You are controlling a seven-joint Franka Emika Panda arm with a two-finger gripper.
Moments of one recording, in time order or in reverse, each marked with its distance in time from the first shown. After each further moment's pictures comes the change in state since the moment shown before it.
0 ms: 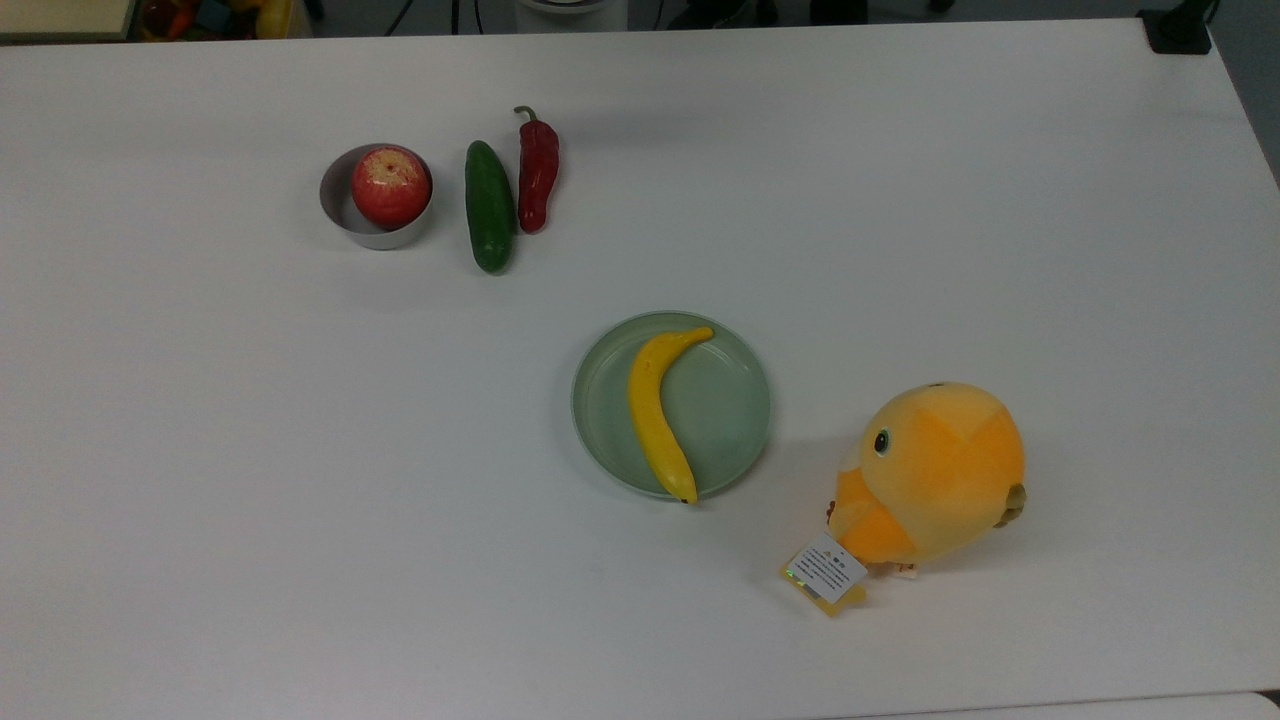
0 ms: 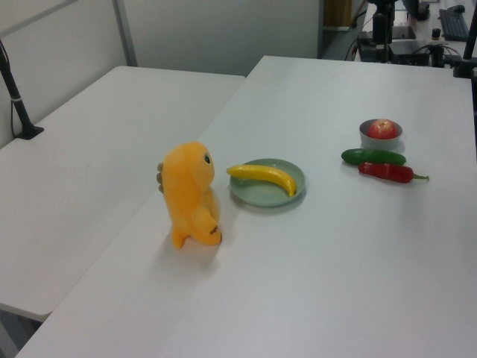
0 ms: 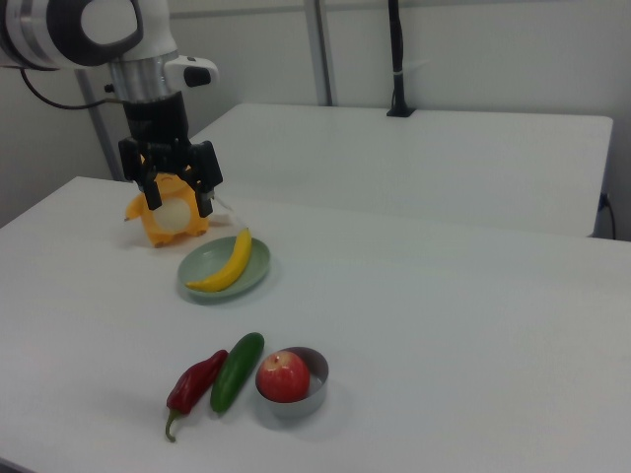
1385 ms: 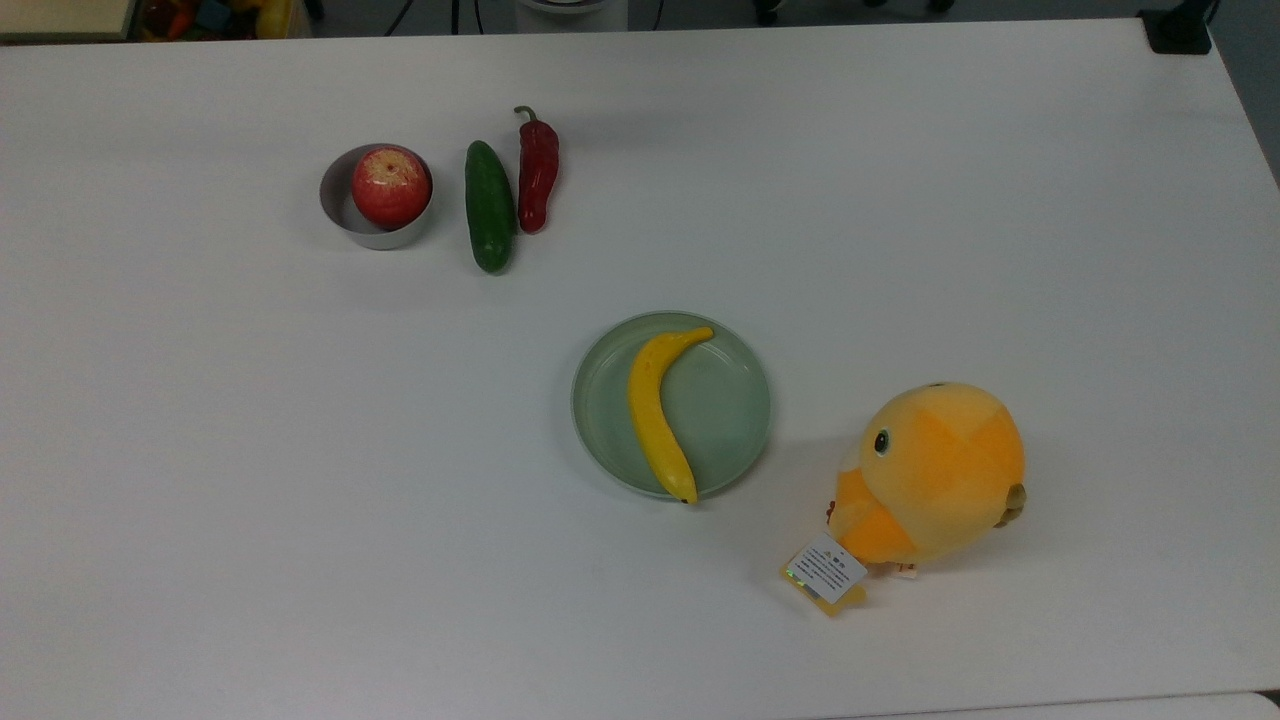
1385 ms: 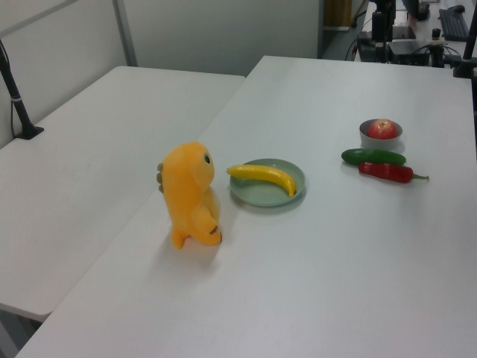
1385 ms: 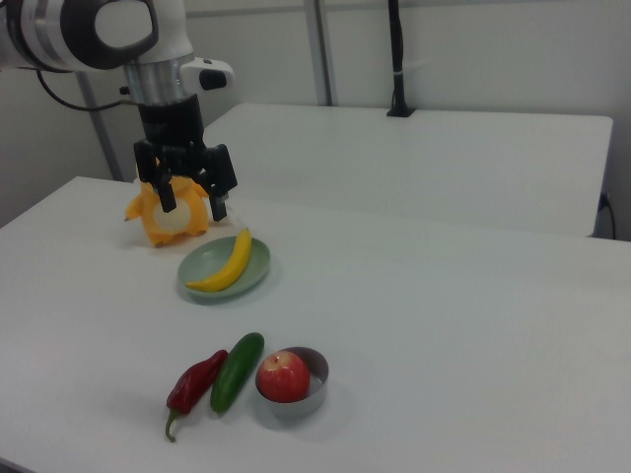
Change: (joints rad) arm -0.038 0.009 -0.004 0.004 0.000 0.011 -0.007
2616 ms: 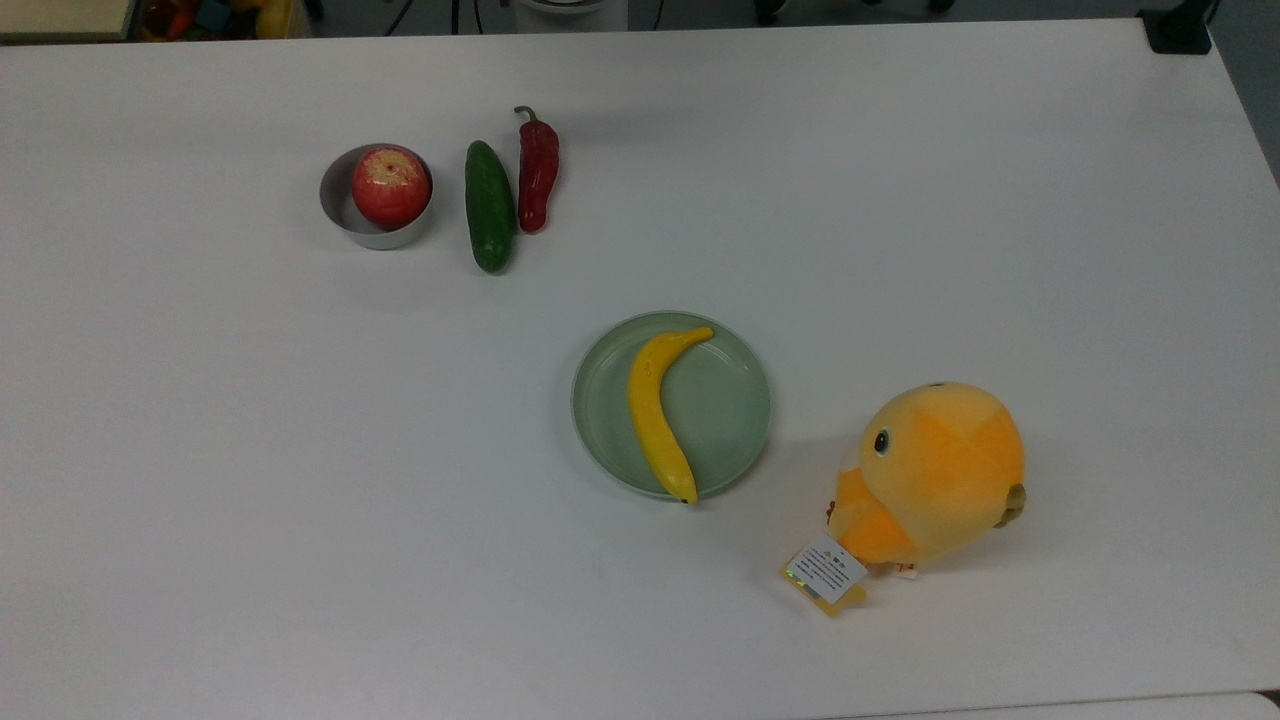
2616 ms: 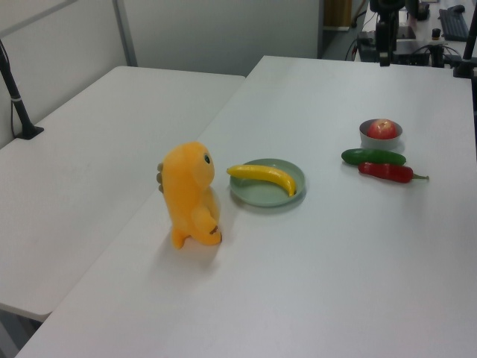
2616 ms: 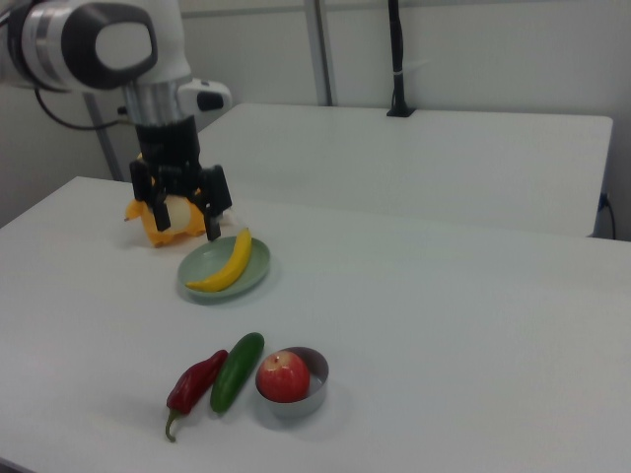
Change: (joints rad) arm 0.002 -0.040 0.008 -0.113 0.000 0.042 0.000
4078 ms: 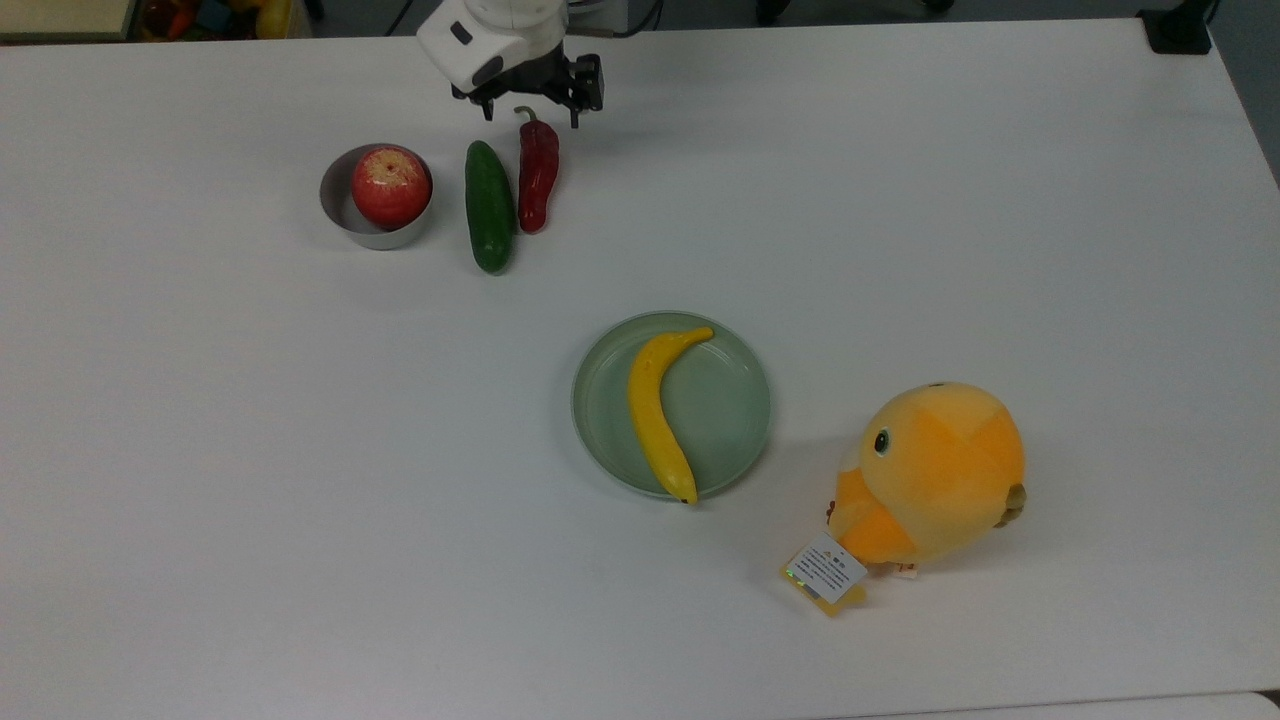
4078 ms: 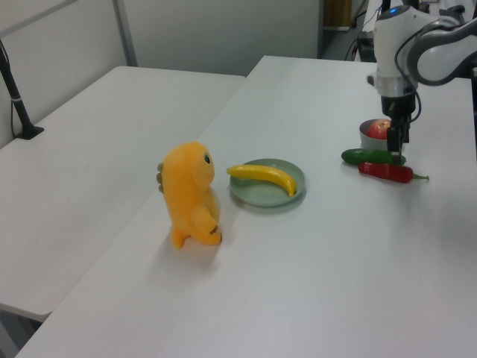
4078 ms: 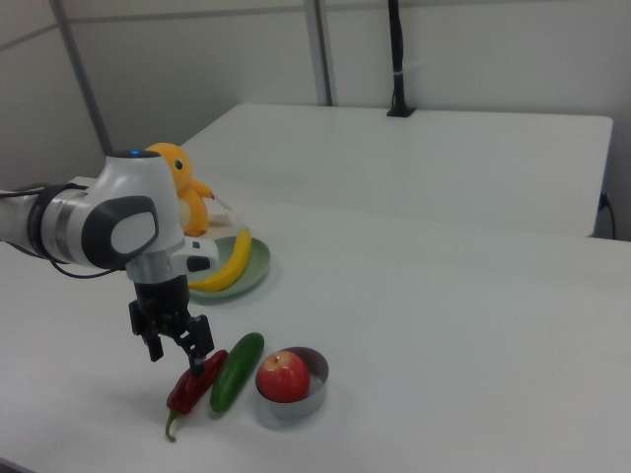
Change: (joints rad) arm 0.072 -0.033 0.008 -0.598 0.000 0.508 0.161
